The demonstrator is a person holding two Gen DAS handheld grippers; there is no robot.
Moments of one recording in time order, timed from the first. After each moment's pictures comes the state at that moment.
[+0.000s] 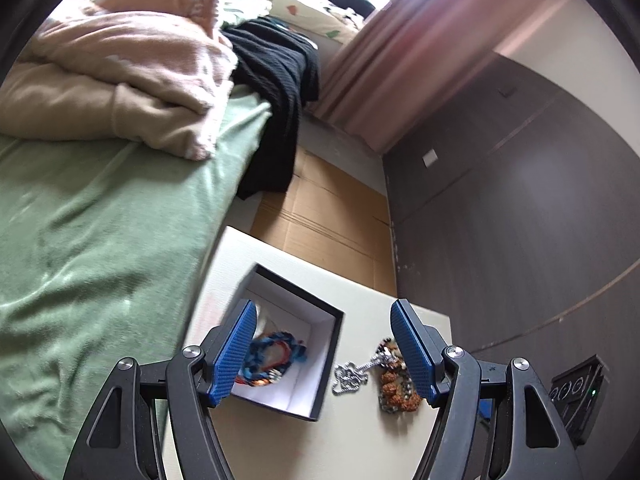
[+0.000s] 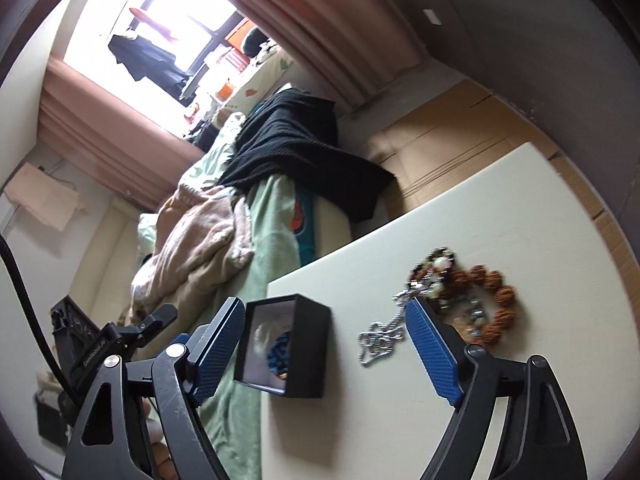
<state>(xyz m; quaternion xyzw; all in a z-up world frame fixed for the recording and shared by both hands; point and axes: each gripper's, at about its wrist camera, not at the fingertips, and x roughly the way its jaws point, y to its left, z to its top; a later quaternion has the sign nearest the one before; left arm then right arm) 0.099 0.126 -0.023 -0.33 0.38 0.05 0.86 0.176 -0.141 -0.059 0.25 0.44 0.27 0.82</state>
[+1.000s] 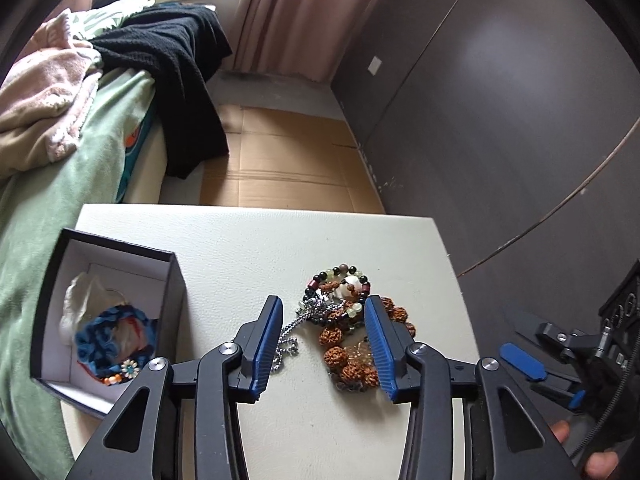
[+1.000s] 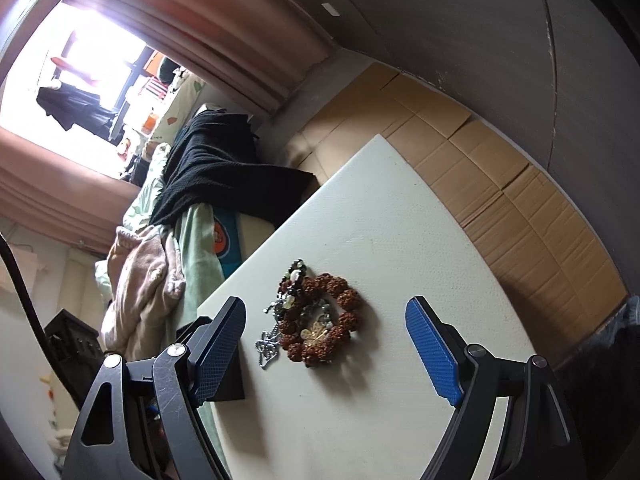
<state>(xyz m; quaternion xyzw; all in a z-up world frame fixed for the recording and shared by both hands) 0.173 -0.021 -0.074 -0.18 0.46 -0.03 0.87 0.192 -0.249 -0.093 0.30 0.50 0.16 0.80</state>
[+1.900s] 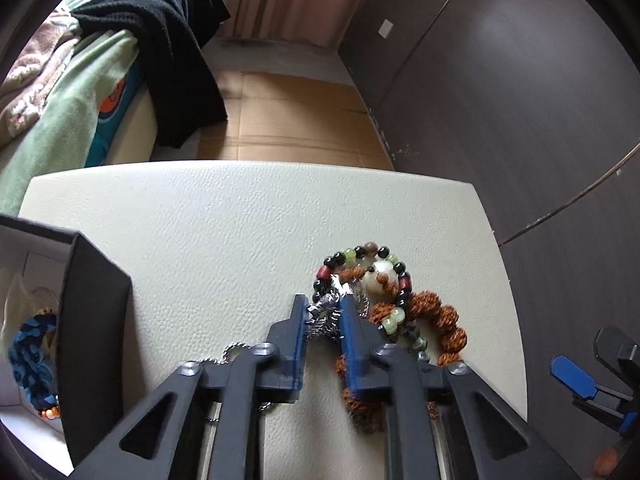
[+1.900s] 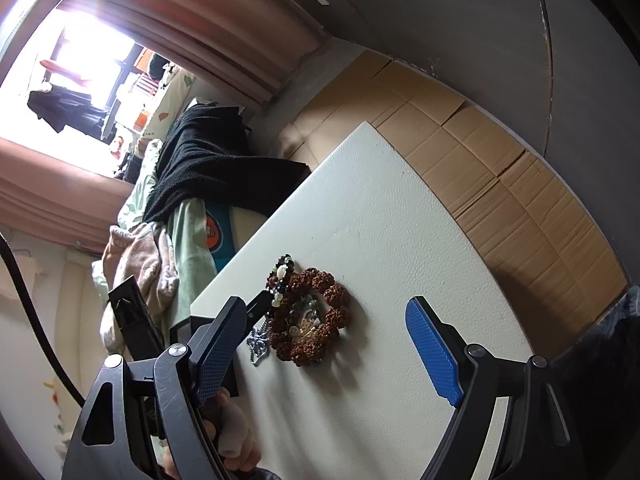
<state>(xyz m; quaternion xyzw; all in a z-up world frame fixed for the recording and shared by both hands) 0.212 -0.031 -0.139 -0.18 0.51 -0.03 0.84 0.197 -0.249 -0.103 0.30 0.52 0.15 0.79</state>
